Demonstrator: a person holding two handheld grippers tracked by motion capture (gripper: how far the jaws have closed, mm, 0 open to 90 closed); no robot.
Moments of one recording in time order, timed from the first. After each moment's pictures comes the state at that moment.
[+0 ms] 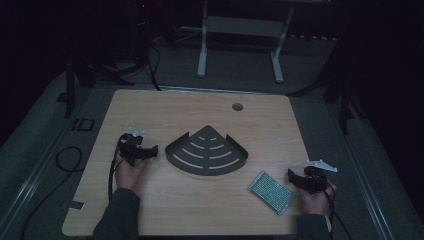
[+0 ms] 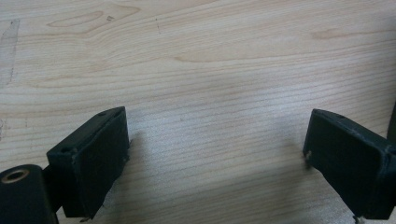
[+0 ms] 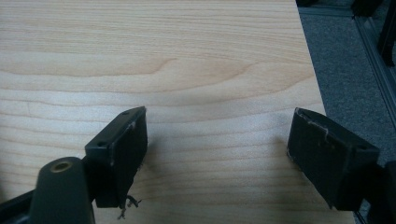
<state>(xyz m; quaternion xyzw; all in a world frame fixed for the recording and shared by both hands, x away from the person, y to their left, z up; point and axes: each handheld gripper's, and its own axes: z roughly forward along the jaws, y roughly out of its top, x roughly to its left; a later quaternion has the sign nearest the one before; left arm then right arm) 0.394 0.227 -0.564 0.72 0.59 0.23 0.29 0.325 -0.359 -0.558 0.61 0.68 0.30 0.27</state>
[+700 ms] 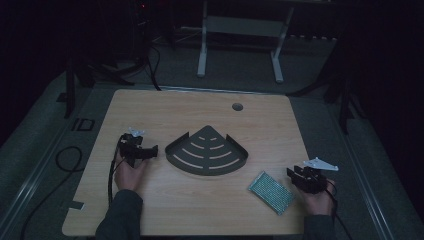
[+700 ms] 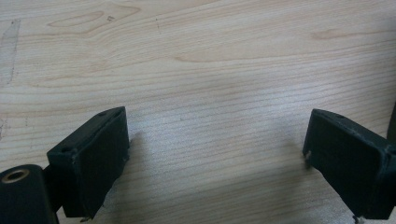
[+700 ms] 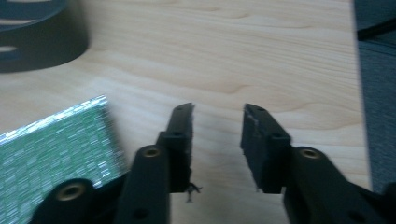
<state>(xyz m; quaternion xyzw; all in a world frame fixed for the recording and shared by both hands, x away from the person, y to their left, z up) 0.394 0.227 -0.564 0.72 0.59 0.23 0.29 0.309 -0.343 -0.525 0.52 0.75 0.34 0.24</state>
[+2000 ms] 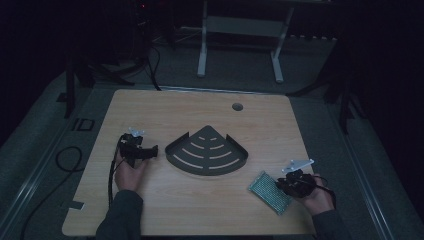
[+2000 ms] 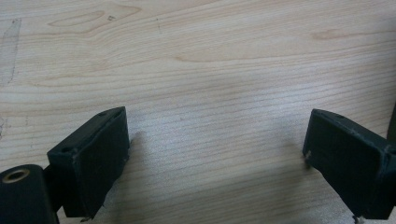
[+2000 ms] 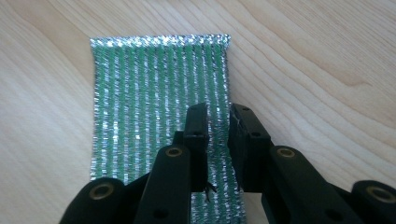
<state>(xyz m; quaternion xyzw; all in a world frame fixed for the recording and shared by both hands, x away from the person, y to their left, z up) 0.393 0.227 -0.564 0.72 0.59 0.23 0.29 0.304 -0.303 -0.506 0.36 0.90 0.23 0.13</state>
